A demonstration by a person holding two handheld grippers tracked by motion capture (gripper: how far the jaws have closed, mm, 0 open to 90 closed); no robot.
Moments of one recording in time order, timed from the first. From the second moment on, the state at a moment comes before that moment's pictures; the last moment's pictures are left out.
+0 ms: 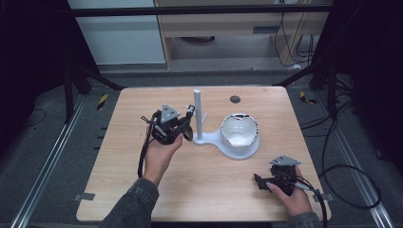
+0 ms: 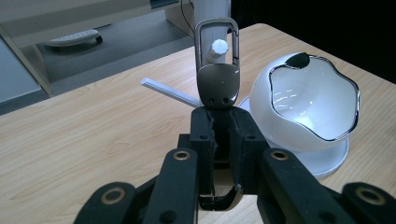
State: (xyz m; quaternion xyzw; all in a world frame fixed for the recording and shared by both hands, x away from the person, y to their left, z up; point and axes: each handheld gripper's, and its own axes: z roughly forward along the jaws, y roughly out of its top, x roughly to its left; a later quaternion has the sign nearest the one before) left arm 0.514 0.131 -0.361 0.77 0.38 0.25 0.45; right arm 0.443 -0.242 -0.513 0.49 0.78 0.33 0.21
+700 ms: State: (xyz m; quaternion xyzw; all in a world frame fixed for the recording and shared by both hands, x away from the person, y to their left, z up) left arm 0.519 0.128 -0.365 0.77 0.38 0.25 0.45; right arm 0.443 -0.242 -0.513 0.49 0.78 0.33 0.21
